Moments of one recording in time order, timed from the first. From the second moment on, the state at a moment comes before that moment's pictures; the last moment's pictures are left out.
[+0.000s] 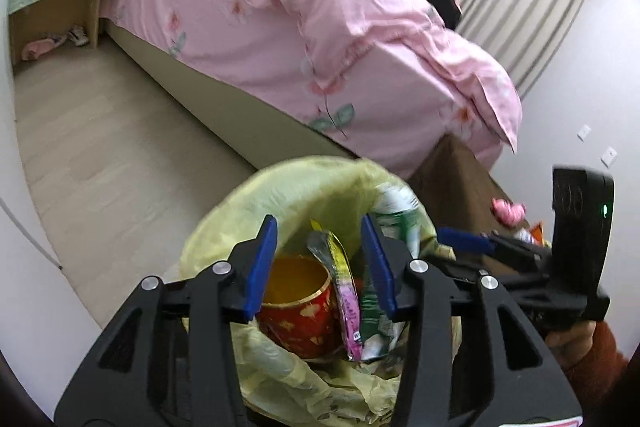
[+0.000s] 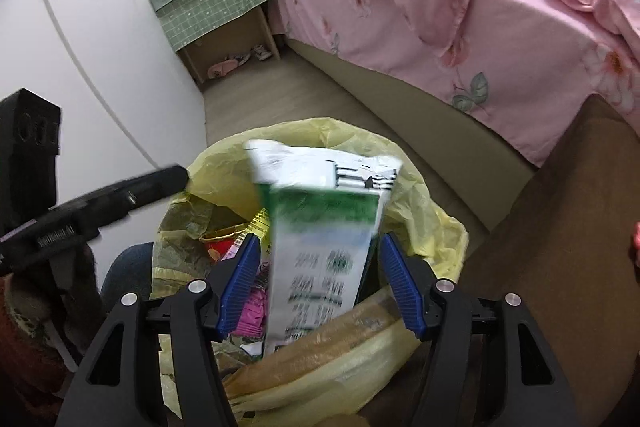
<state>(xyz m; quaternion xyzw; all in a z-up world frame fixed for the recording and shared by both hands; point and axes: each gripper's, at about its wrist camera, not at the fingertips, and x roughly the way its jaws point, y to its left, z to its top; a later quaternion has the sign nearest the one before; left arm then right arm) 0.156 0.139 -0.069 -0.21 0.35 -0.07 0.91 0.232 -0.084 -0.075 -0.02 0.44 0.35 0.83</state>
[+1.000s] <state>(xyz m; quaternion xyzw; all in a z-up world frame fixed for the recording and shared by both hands) 0.144 -0.092 -0.036 -0.10 0.36 -0.27 0.89 0.097 -0.375 -0.022 0.00 0.35 0.06 0.94</state>
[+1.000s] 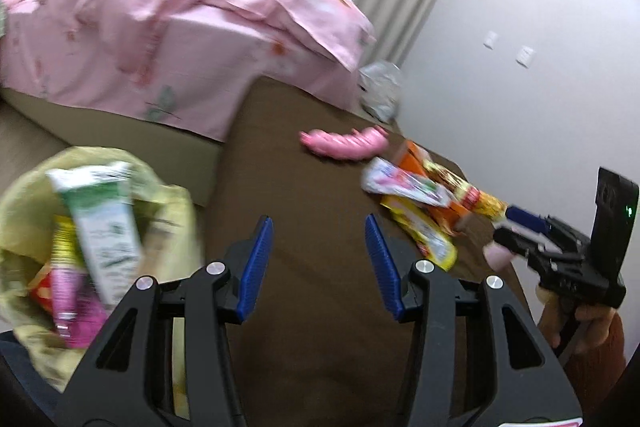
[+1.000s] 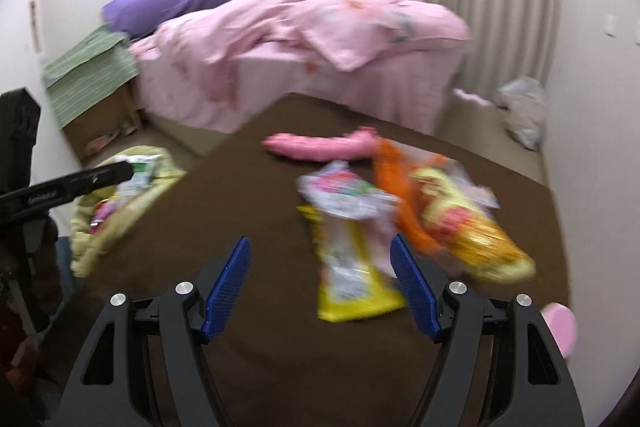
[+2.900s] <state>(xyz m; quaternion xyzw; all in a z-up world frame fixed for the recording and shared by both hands) 0.221 -0.239 -0.074 -0.20 0.49 -0.32 0.78 -0.011 -0.439 -0.086 0.09 0.37 -0.02 0.92</state>
